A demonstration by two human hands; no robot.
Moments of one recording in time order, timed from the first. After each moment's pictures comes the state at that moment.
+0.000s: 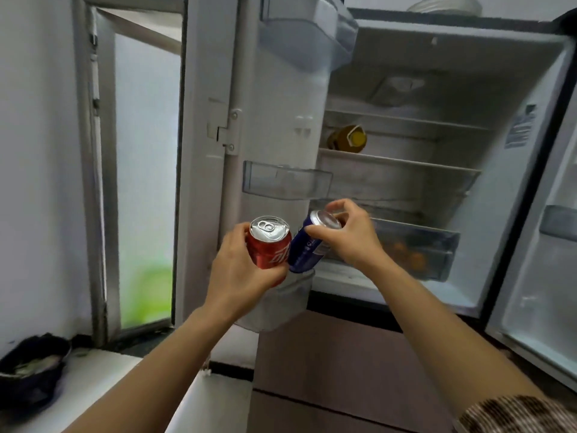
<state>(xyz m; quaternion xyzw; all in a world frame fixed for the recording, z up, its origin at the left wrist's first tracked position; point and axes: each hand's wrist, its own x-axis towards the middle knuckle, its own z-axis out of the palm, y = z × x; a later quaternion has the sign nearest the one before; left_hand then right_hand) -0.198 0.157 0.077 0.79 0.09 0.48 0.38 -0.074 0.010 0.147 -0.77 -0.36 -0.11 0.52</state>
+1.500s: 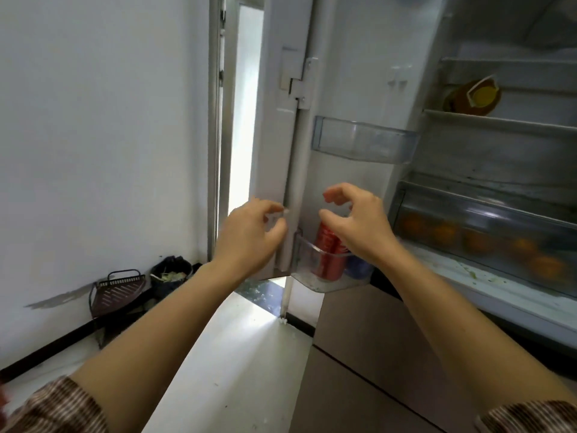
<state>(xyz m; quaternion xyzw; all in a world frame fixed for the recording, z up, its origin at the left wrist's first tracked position) -0.252 0.168 0.072 0.82 0.28 0.47 0.17 -0.102 0.060 0.115 -0.70 -0.57 -0.13 0.41</state>
